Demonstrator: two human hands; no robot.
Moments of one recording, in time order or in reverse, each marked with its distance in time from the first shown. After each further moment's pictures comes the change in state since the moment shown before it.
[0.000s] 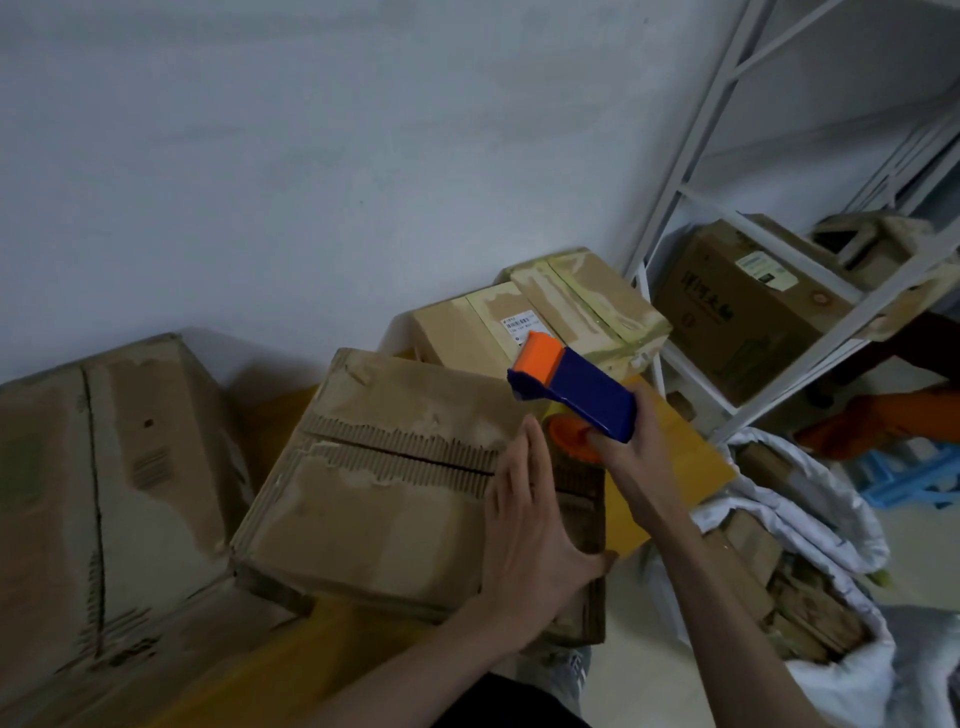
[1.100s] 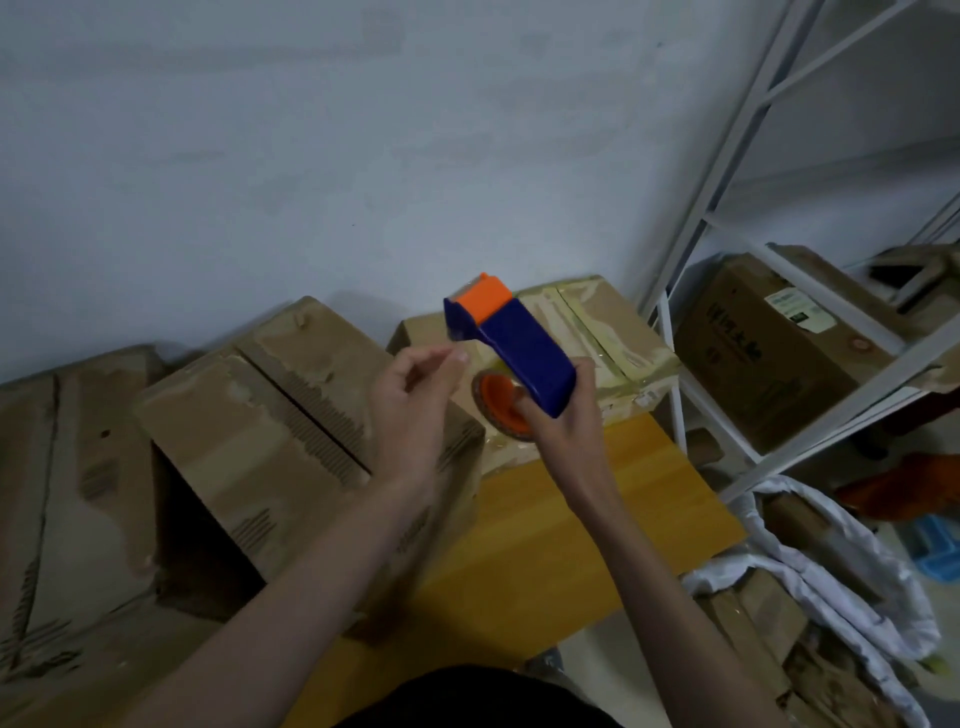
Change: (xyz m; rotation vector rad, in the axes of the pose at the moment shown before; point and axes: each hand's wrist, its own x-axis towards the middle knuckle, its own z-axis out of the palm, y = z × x) left_hand 0.119 0.022 -0.075 -0.877 0.558 -0.234; right_hand 0.075 -0.024 0.011 0.128 -0.096 -0.074
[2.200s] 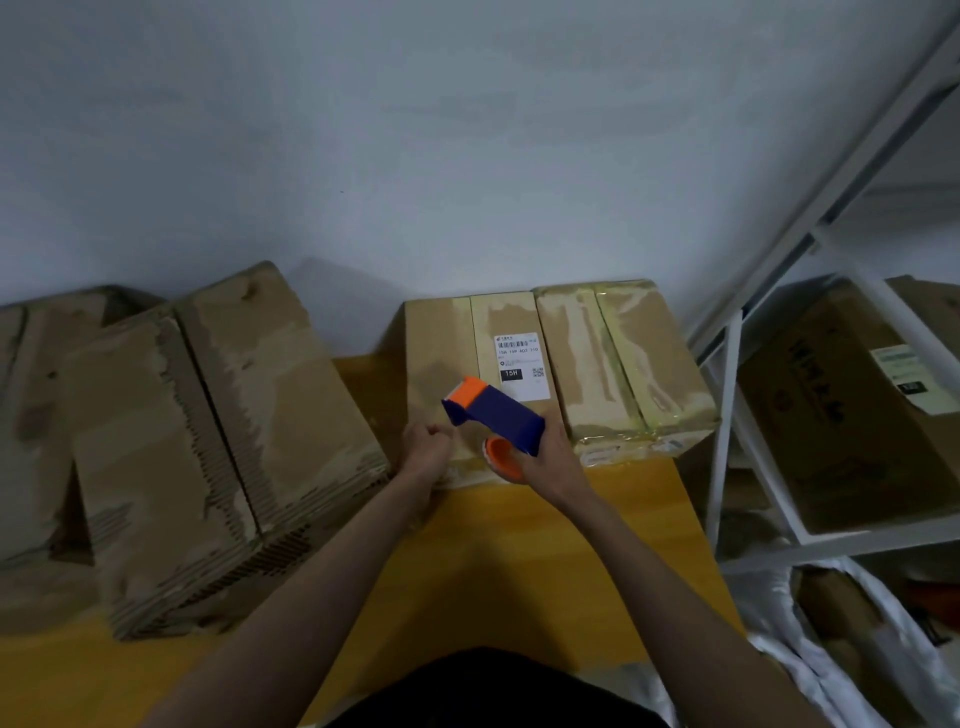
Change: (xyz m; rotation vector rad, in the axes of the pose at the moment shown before) left_hand 0.090 -0.172 0.087 0.438 0.142 -0.733; right_hand 0.125 0.205 -0.028 -0.339 -0.560 0.211
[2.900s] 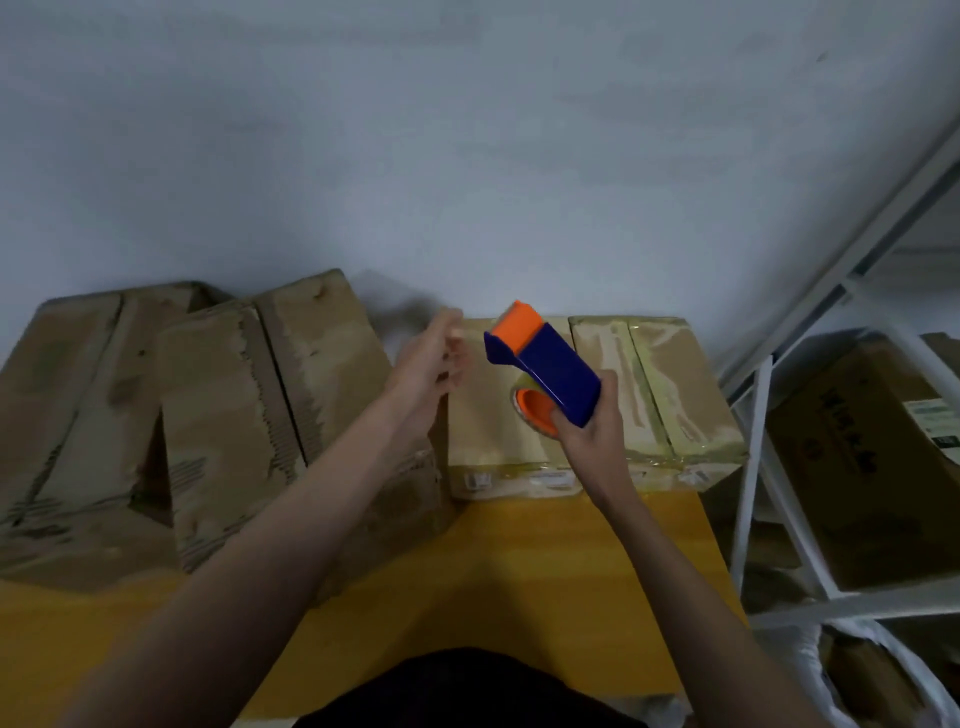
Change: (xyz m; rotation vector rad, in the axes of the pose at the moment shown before) left_hand -0.070 0.087 -0.091 -0.536 -0.148 0.315; right_hand -0.038 -0.100 -0.032 0.315 0.254 -0.355
